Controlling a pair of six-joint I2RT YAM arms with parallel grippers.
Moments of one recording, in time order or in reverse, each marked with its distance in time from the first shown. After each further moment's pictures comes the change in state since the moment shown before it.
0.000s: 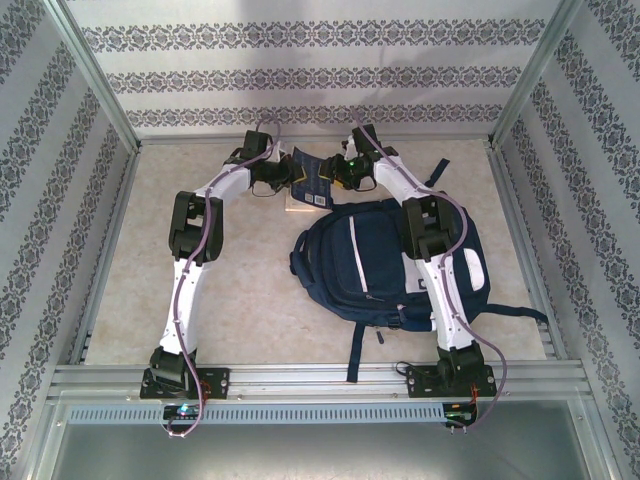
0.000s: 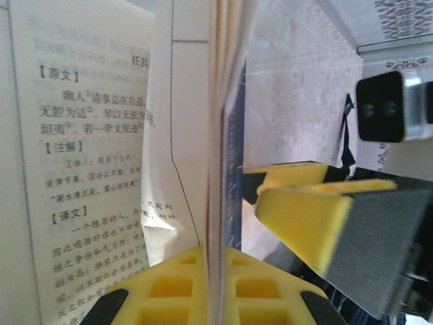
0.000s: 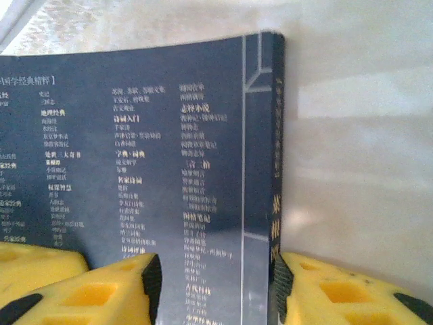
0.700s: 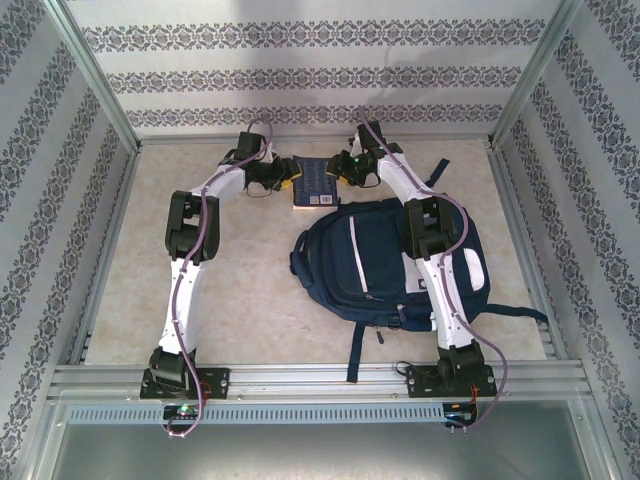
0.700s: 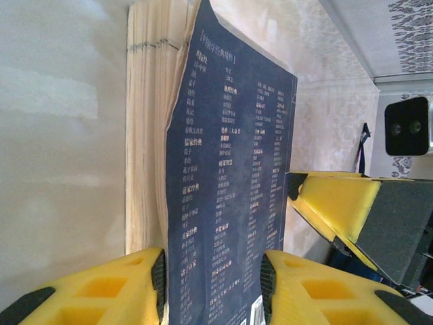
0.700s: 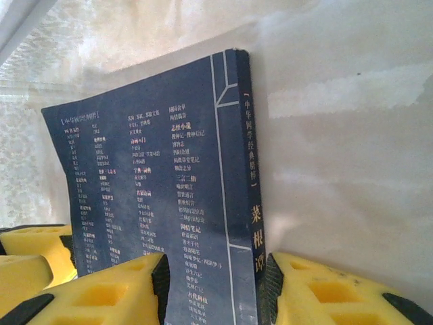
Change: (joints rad) left arm 0.027 -0.003 -0.029 0.024 -0.043 -0.048; right arm -0.026 0.085 0.164 -0.100 0.038 0.000
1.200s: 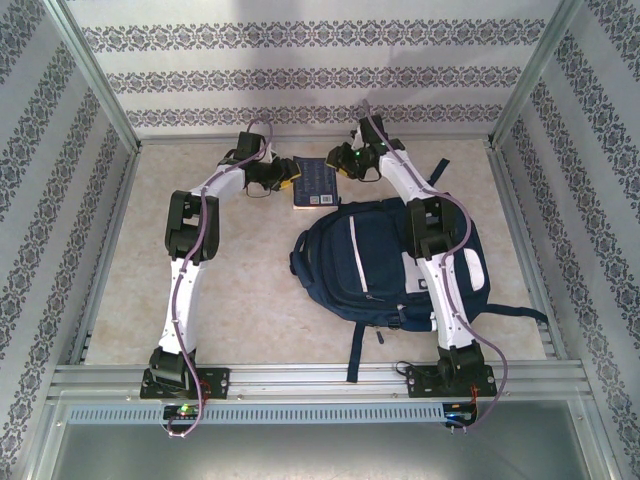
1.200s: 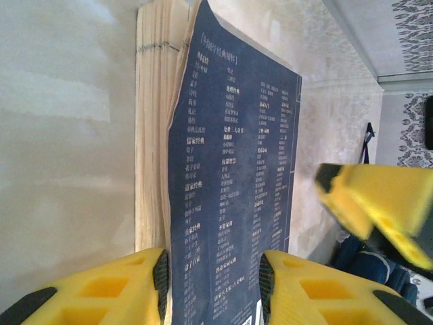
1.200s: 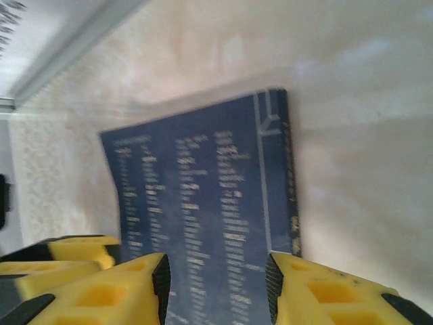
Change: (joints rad) left arm 0.005 -0.001 -0.002 -0.006 -0.008 0.015; right arm -0.003 -0.016 0.008 0.027 0.008 0.055
